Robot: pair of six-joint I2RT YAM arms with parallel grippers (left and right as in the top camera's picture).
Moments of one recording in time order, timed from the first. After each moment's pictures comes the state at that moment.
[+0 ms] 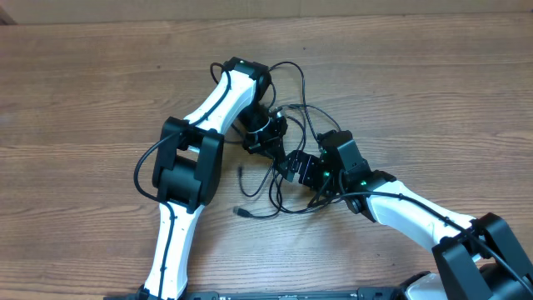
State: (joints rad) left arm -0.39 2.42 1.96 -1.43 0.68 -0.24; right arm 0.50 1.56 0.66 0.01 -0.37 0.91
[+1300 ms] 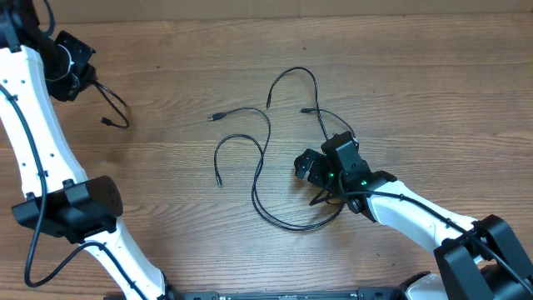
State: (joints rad) left arm 0.32 2.12 2.55 -1.69 0.15 -0.71; right arm 0.50 1.55 0.67 -0.12 -0.05 0.91
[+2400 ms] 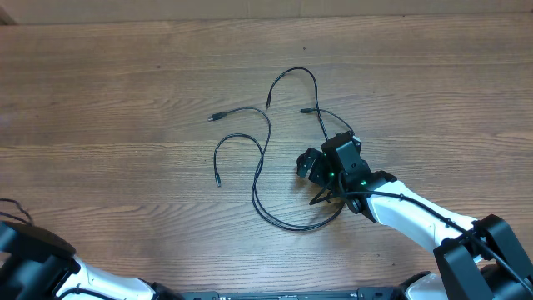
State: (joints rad) left arm 0.96 1.94 2.12 -1.64 -0.21 -0.92; right arm 0.50 1.55 0.67 -0.11 -0.01 0.91
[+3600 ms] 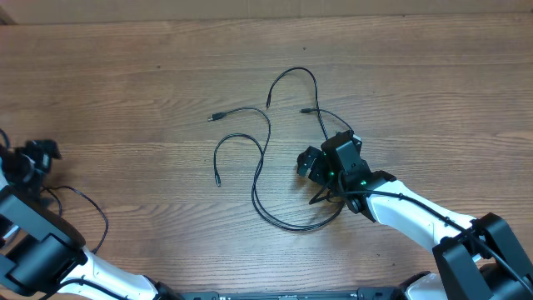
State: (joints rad) left arm 0.81 1.96 1.60 -1.14 0.14 -0.75; right arm 0.50 1.55 0.66 -0.10 0.01 0.91
